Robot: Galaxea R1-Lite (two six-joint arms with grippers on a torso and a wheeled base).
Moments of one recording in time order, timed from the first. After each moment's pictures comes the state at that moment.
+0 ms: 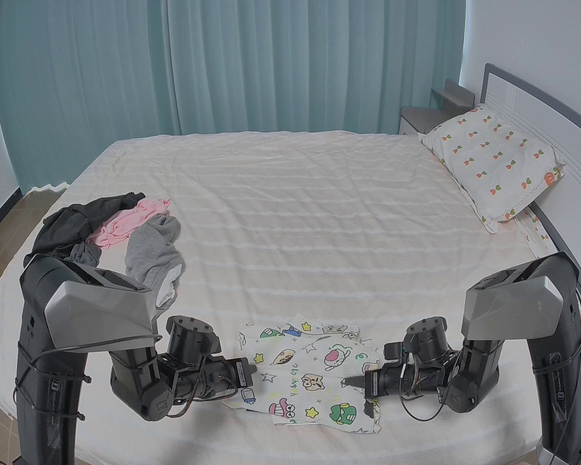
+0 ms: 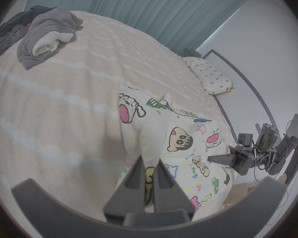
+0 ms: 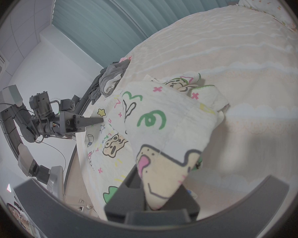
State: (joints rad) left arm -0.45 2.41 -0.55 -1.19 -0.19 -0.57; right arm 0.48 2.49 -0.58 -1.22 0.38 0.41
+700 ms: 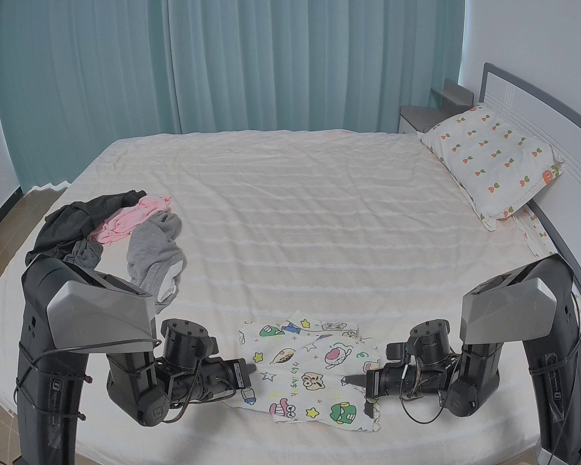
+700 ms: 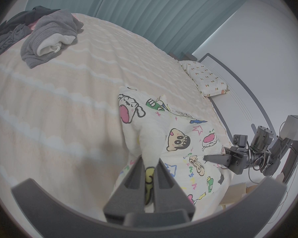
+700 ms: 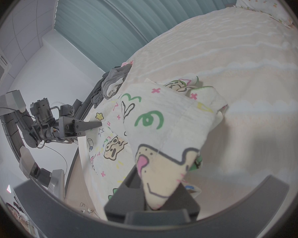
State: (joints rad) left arm -0.45 2.42 -0.51 -1.26 -0.19 -0.58; right arm 0.48 2.52 -0.55 -1.32 0.38 0.43
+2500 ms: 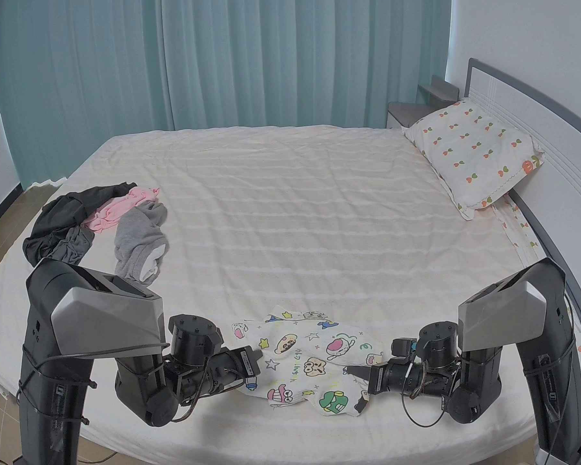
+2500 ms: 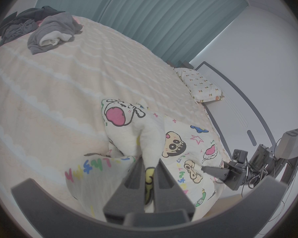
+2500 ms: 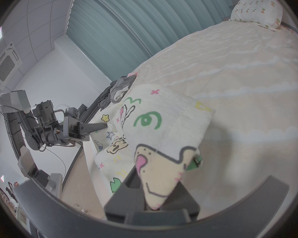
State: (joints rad) left arm -0.49 2.41 -0.55 -1.33 -0.12 -0.68; right arm 0.47 2.55 -0.50 -1.55 0.36 0.45
